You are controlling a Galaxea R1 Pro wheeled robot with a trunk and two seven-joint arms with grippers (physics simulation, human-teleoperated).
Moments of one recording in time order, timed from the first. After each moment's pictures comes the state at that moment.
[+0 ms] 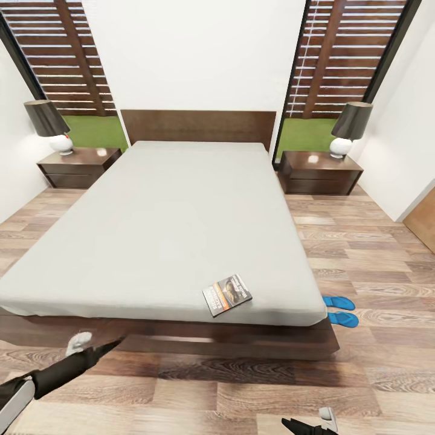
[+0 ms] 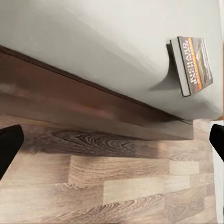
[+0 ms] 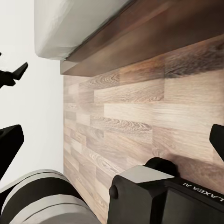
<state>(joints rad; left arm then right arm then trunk) -0.43 0.48 -0.12 -0.60 0.76 0.31 -0.88 -0.47 -0.25 -0.33 0.02 -0.07 -0.06 1.32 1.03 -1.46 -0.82</state>
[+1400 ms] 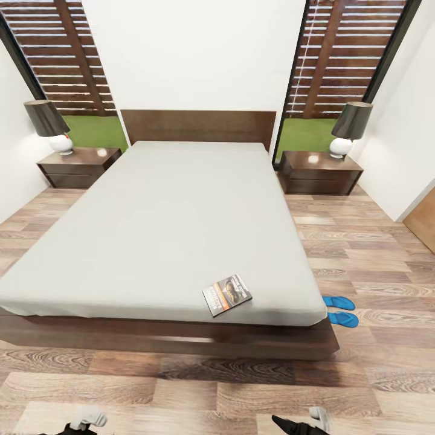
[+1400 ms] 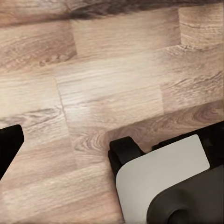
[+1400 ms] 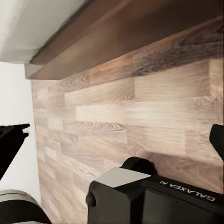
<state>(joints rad) -0.43 0.38 -0.59 -0.21 0.50 -0.07 -0.54 -0.47 -0.19 -0.33 0.02 -0.08 -0.06 1.11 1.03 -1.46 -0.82</state>
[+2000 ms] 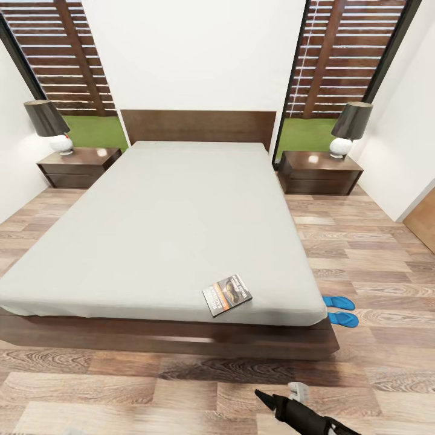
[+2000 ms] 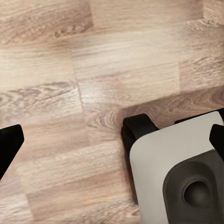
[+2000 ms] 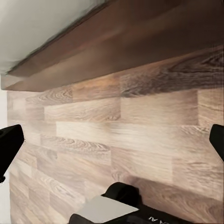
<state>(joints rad) -0.43 0.36 -0.60 -0.03 0.50 -0.18 -0.54 -0.47 -0.07 -0.33 -0.18 -0.07 0.00 0.90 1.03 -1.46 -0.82</state>
